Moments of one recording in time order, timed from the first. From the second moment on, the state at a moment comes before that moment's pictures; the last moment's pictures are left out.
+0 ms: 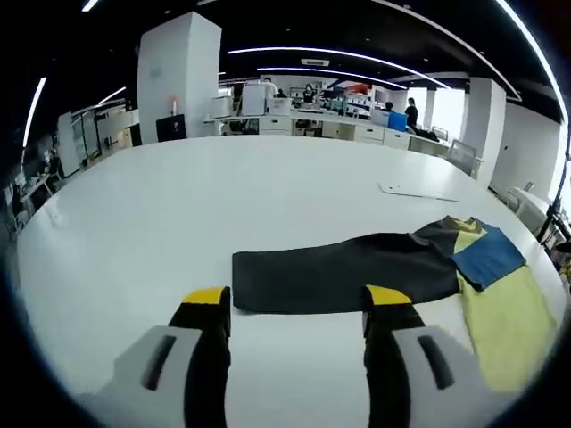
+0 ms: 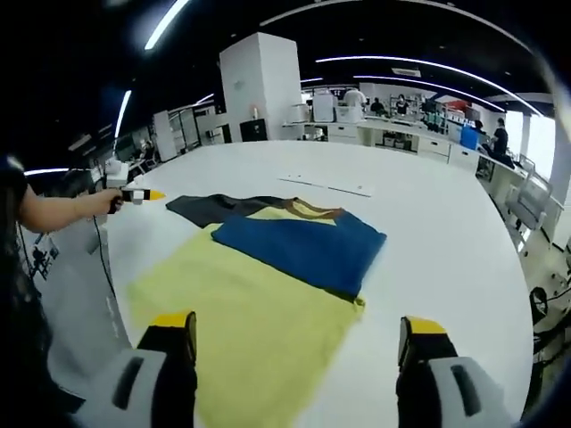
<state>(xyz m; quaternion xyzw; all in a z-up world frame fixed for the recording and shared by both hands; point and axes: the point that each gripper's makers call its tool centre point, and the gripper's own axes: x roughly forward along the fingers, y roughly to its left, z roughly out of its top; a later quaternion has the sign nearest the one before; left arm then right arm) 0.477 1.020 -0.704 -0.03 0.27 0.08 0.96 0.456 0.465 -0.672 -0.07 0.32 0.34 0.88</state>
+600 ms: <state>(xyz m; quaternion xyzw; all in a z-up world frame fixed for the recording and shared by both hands) 0.489 1.059 -0.761 -0.07 0.32 0.15 0.93 0.457 0.454 -0.673 -0.06 0.33 0.31 0.89</state>
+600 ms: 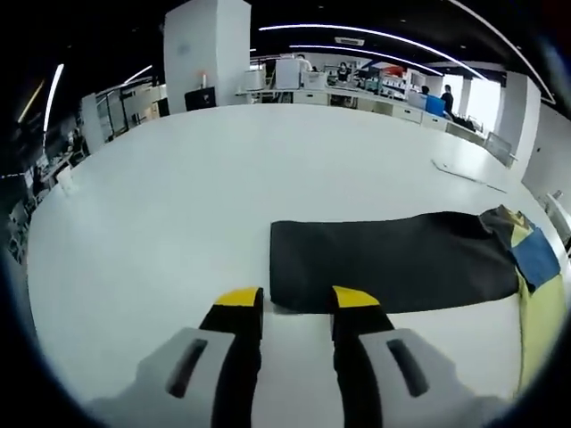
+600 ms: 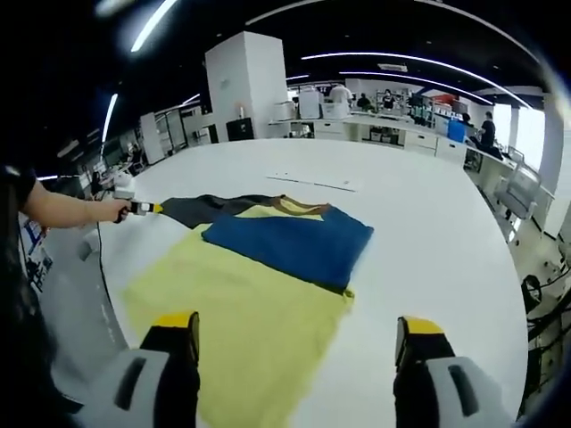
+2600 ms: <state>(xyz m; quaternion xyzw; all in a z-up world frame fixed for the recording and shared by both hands) 0.472 1.024 -0.696 -0.04 0.30 0.15 0.94 0.442 0.470 -0.680 -0.09 0.34 0.35 0.87</state>
